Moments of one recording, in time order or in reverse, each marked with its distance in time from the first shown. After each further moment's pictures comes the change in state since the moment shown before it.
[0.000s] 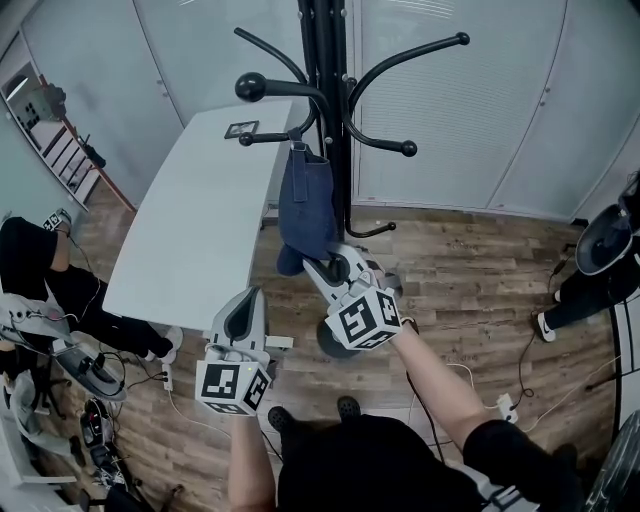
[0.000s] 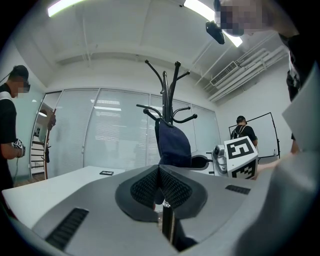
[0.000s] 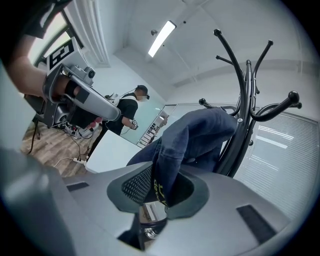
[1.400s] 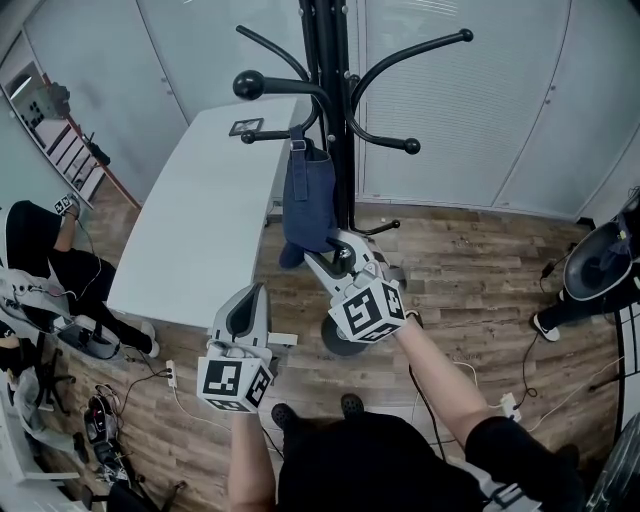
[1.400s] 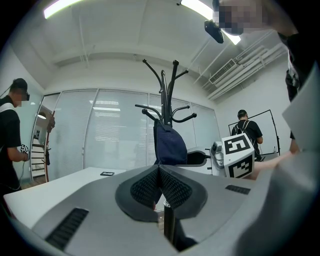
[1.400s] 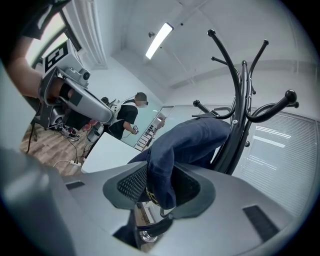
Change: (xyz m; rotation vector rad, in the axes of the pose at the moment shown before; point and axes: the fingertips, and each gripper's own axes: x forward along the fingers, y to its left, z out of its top) left arm 0.002 -0.001 0.003 0.023 0.009 0.000; right arm 0.002 -0.014 0.005 0.018 -0.021 -0.025
